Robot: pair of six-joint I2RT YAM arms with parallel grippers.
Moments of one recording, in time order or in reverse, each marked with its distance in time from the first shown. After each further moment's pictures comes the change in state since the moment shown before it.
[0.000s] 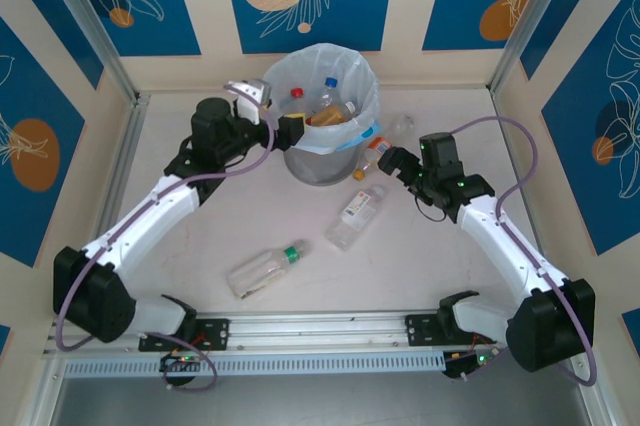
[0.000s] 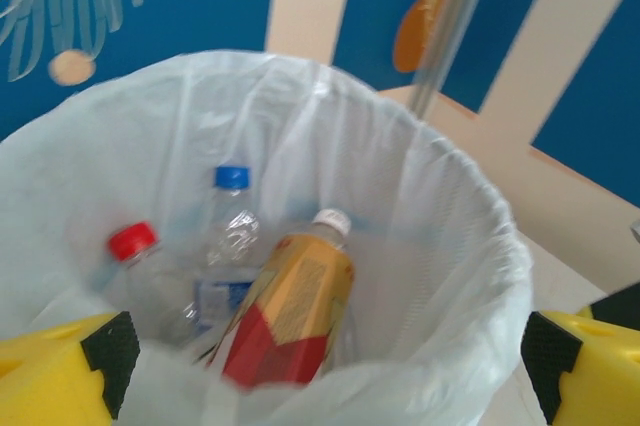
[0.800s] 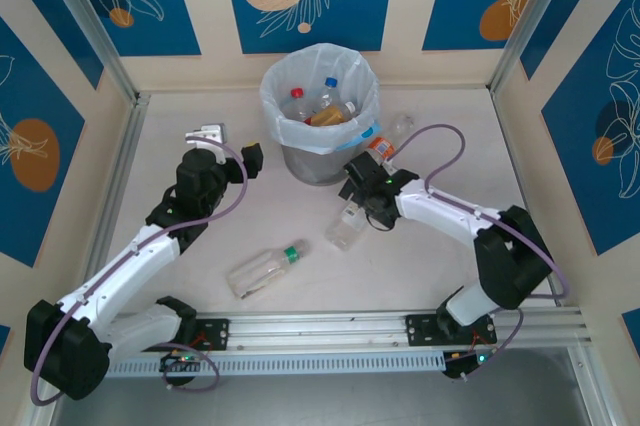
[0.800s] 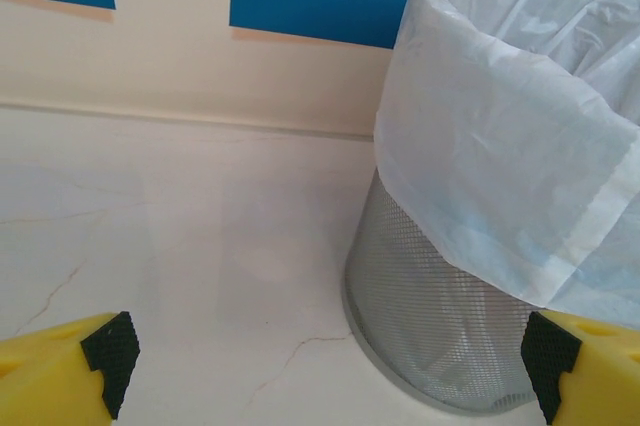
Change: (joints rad) left arm 0.001 -0.286 -0.350 -0.064 -0.509 -0.125; right arm 0.363 0.384 0.105 -0.108 0.290 0.314
